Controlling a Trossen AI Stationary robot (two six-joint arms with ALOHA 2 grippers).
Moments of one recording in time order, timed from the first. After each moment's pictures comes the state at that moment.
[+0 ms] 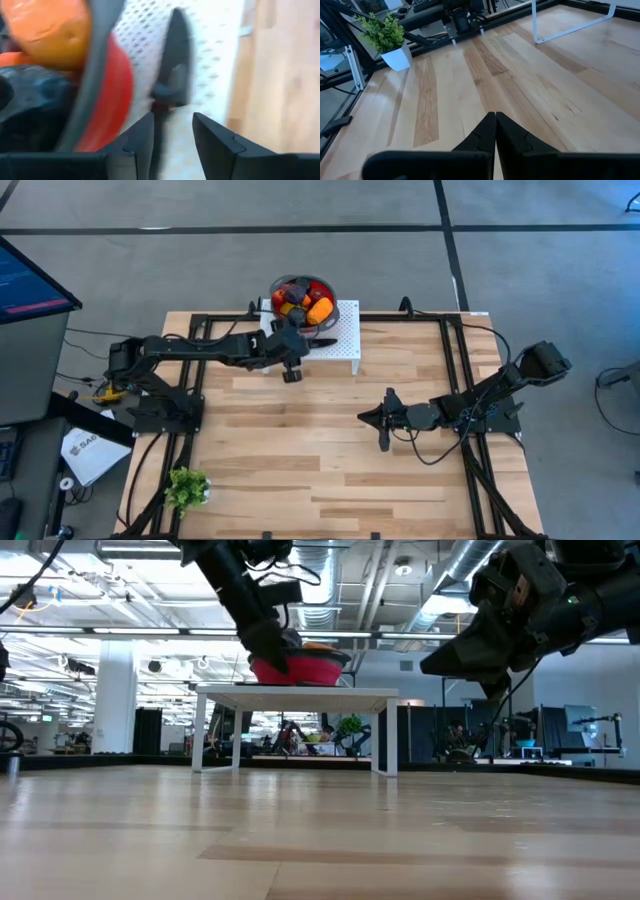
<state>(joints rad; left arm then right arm) 0.22 1.52 1.13 -0.42 -0.46 0.32 0.35 1.36 0.34 0.69 0.47 0.46</state>
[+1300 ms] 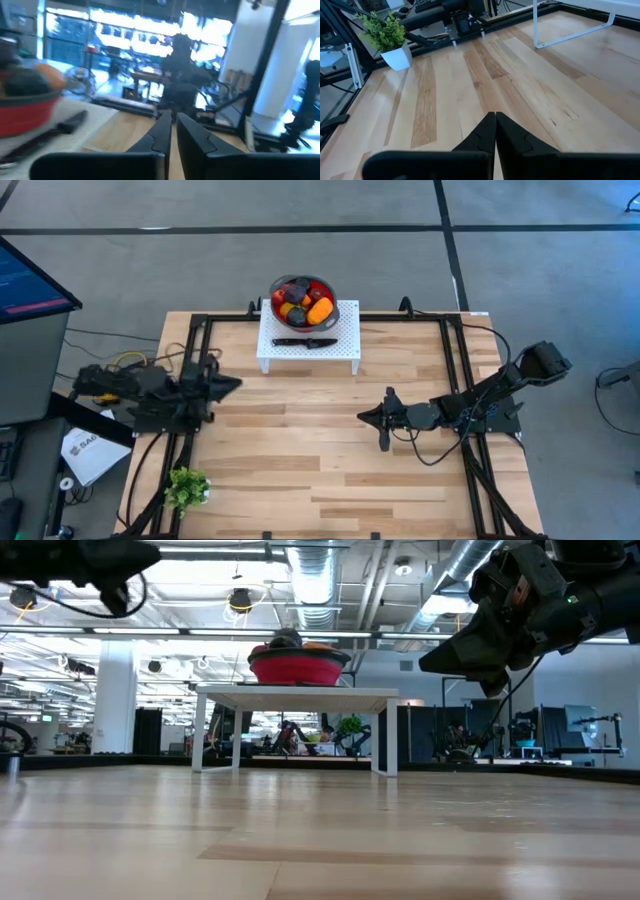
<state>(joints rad) -0.24 0.18 0.22 0.10 -0.37 -0.14 0.35 1.36 0.34 0.70 0.47 0.42</state>
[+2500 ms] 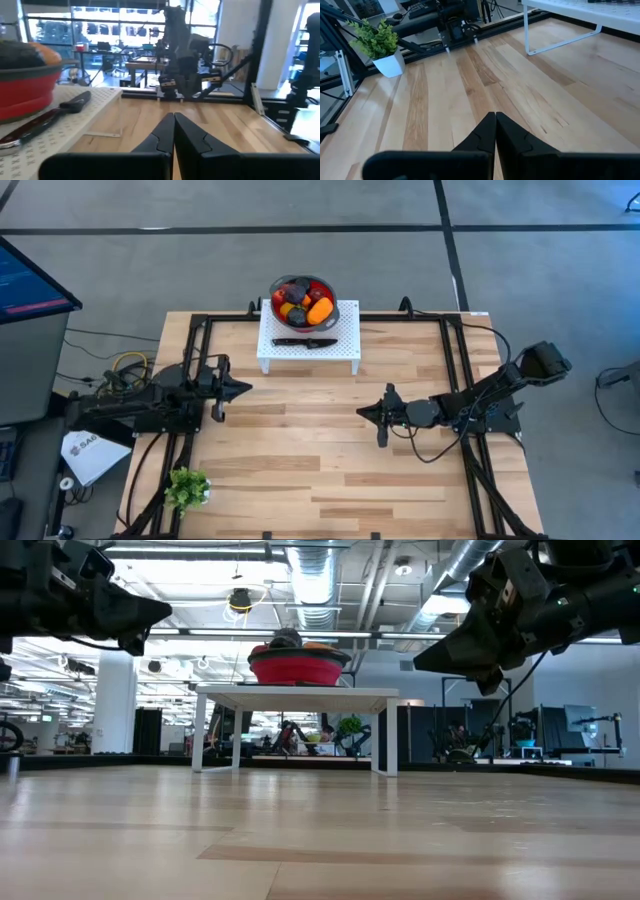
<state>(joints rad) 0.20 0.10 0.01 0.18 0.13 -0.05 0.32 1.36 0.34 0.72 0.48 0.40</state>
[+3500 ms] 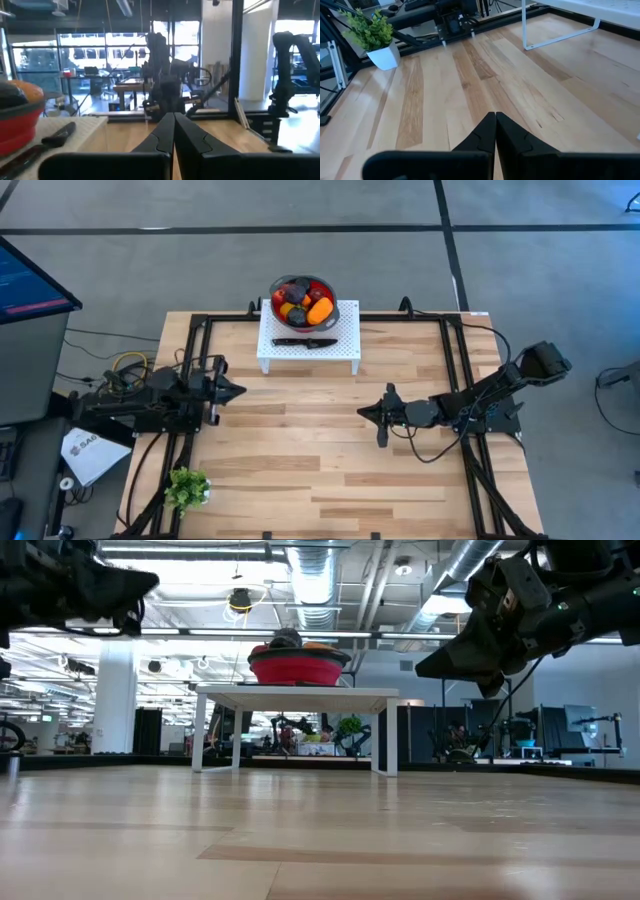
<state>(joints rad) 0.12 0.00 0.01 0.21 0.13 0.00 0.31 1.36 0.34 0.69 0.48 0.39</state>
